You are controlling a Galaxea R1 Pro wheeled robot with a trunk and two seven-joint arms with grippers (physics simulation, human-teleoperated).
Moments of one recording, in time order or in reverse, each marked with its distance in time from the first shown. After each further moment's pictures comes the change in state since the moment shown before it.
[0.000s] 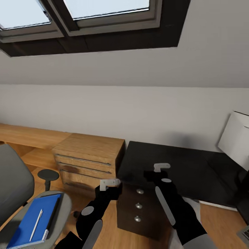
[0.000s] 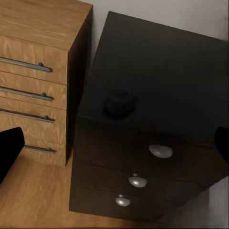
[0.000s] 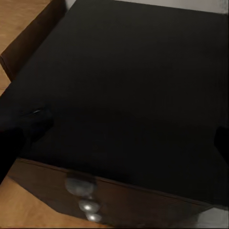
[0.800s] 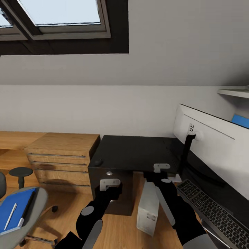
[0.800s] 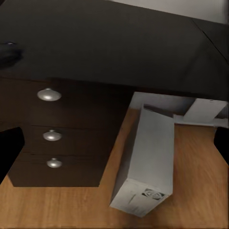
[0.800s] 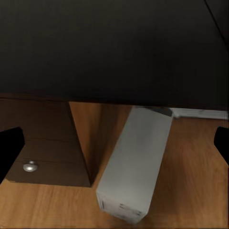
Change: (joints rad) left arm 0.000 0.000 0.000 0.000 0.000 0.000 0.000; right arm 0.000 0.000 0.001 0.008 -0.002 0.000 0.002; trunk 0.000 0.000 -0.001
